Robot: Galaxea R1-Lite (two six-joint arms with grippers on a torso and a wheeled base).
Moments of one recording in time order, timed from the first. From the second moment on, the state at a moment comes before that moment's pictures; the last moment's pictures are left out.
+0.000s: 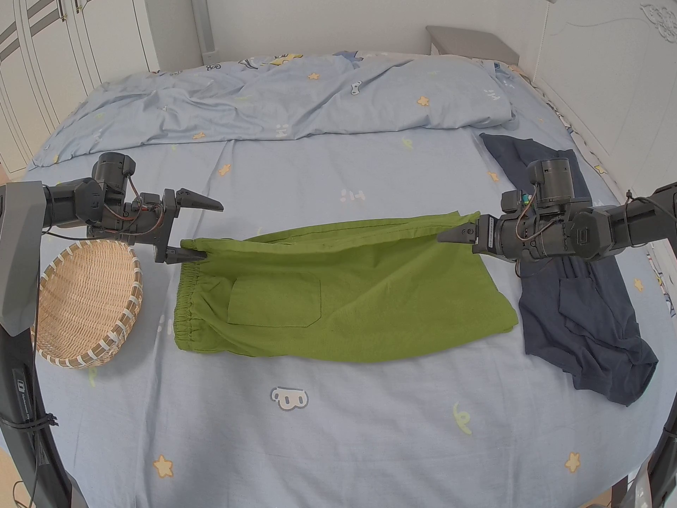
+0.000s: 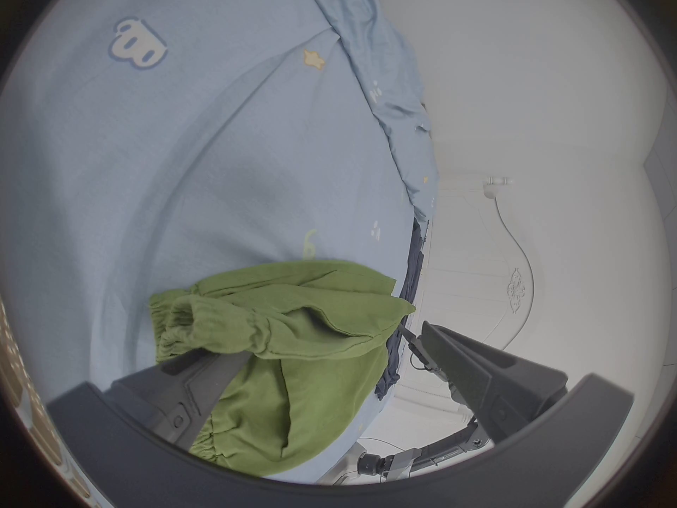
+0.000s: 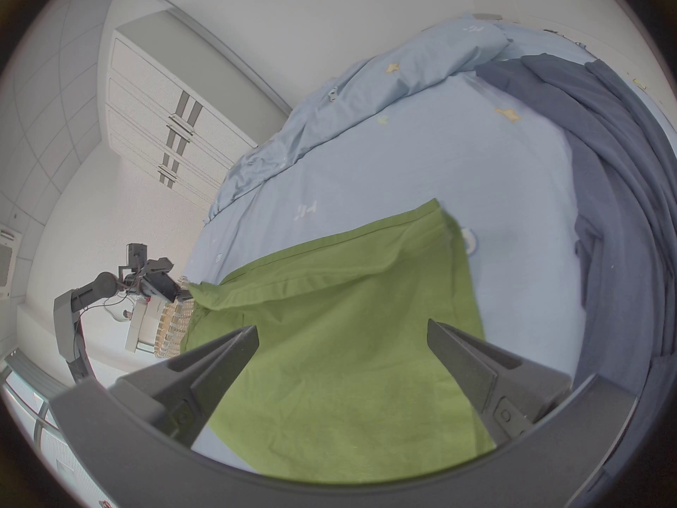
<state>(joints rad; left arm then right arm) 0.10 2.27 -1.87 0.36 -0.96 -0.64 0.21 2.10 -1.42 -0.09 0.44 0.27</state>
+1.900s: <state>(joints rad) 0.11 1.94 -1.10 0.01 -0.79 -0.47 0.26 2.08 -1.00 -0.61 0.41 0.44</state>
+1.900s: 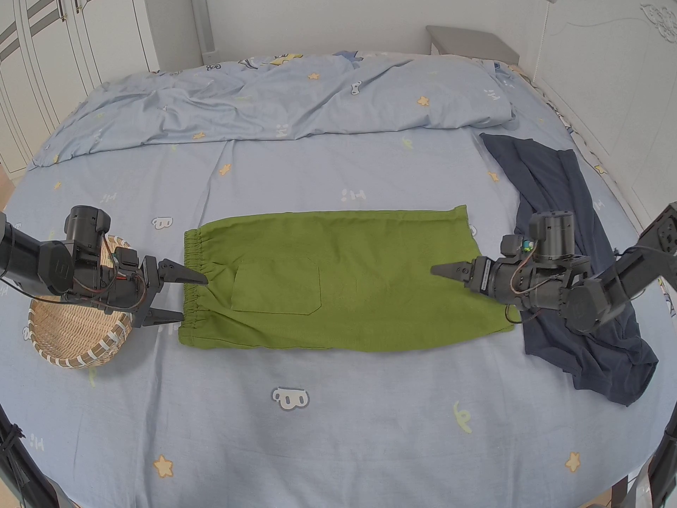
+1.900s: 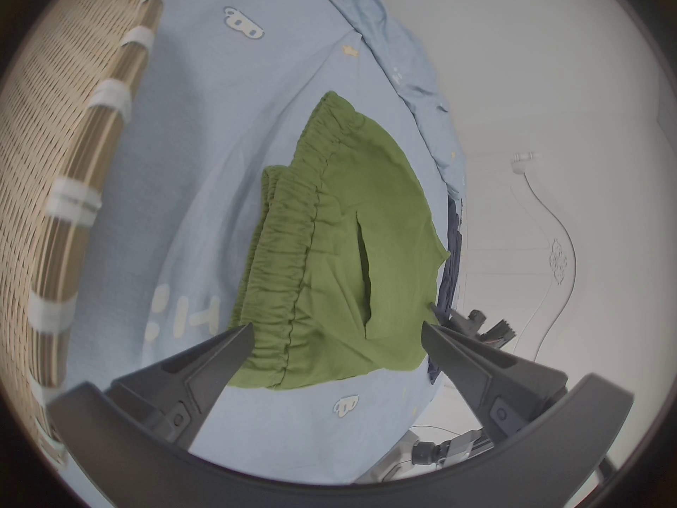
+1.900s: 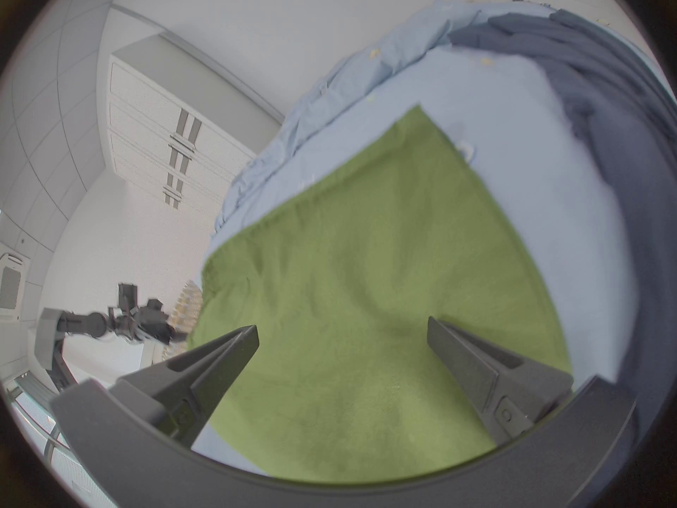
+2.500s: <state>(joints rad) 0.13 1.91 -0.95 -0.15 -0.78 -0.39 0.27 1.62 -0.85 -0.56 0.51 0.53</state>
